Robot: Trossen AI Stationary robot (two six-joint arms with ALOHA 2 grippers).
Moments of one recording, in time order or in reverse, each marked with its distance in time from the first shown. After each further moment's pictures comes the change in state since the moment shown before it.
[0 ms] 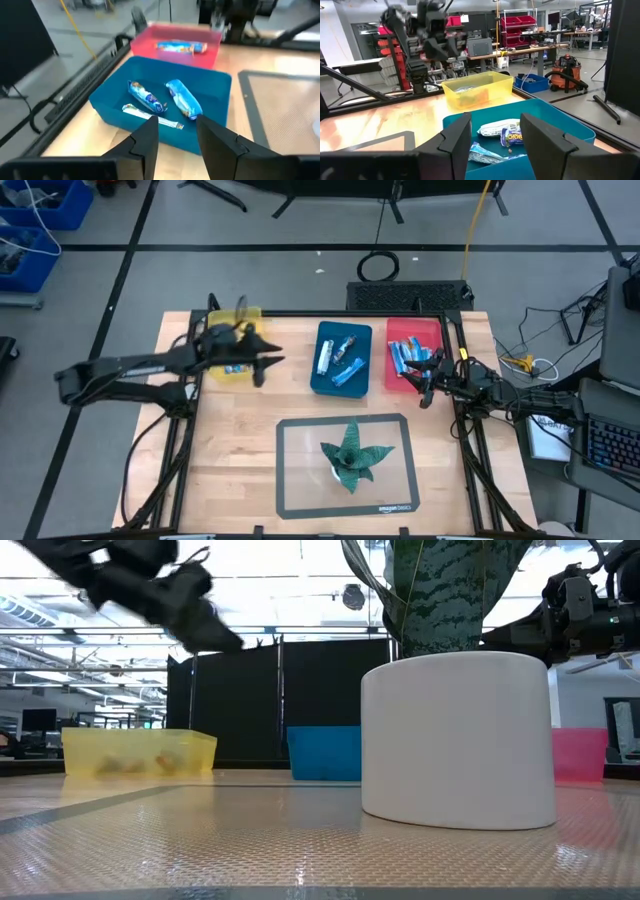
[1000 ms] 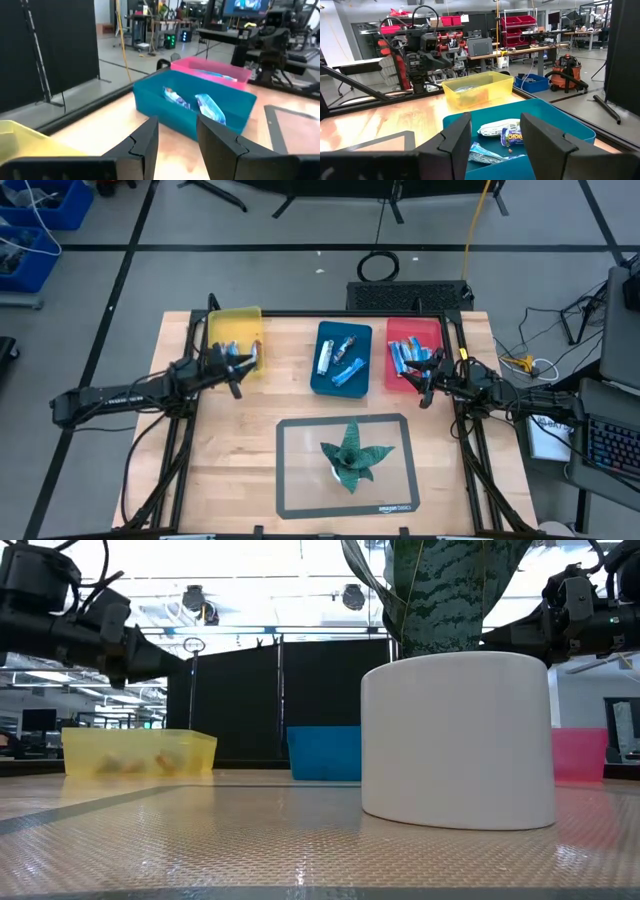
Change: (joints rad) left arm -0.106 -0.633 -0.547 0.201 -0.322 -0.198; right arm 0.000 0.000 0.000 0.000 0.000 0.000
